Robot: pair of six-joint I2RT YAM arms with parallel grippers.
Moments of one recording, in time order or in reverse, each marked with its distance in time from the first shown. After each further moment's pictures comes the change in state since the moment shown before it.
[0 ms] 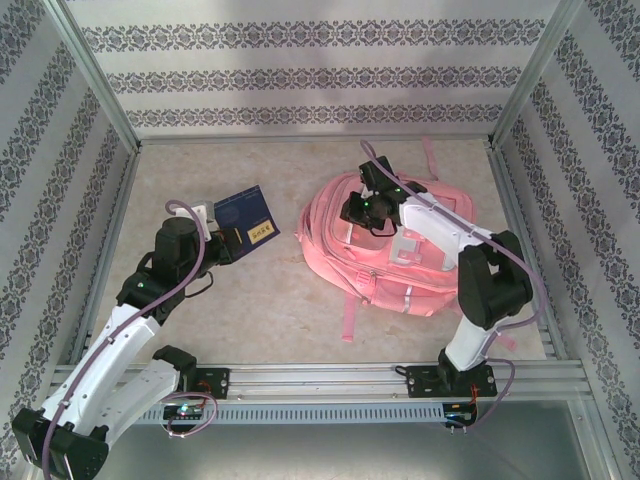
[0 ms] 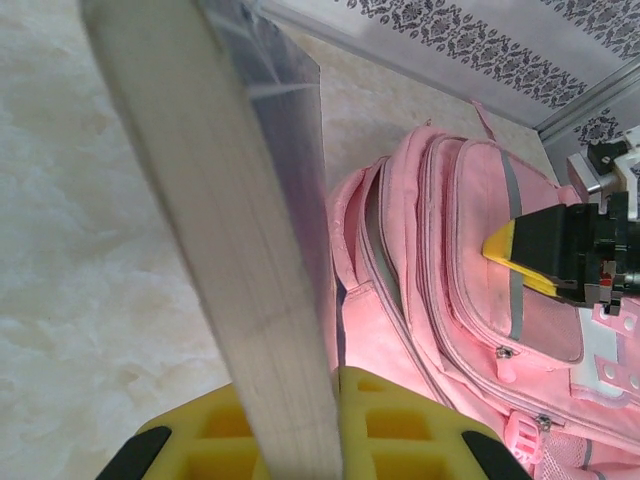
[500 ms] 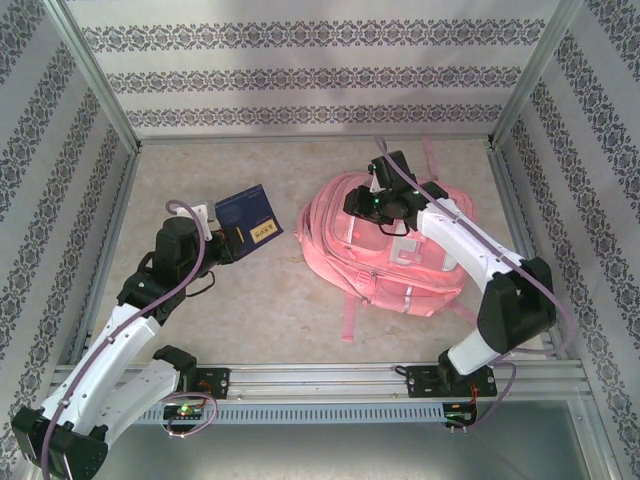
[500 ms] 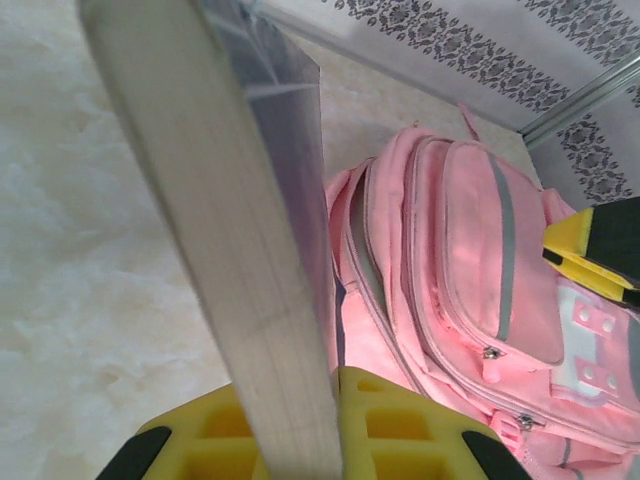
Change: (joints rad) left arm -0.014 0.001 0.000 0.013 0.008 -0.021; right arm 0.000 -0.178 -0.022 -0.052 0.026 -0.037
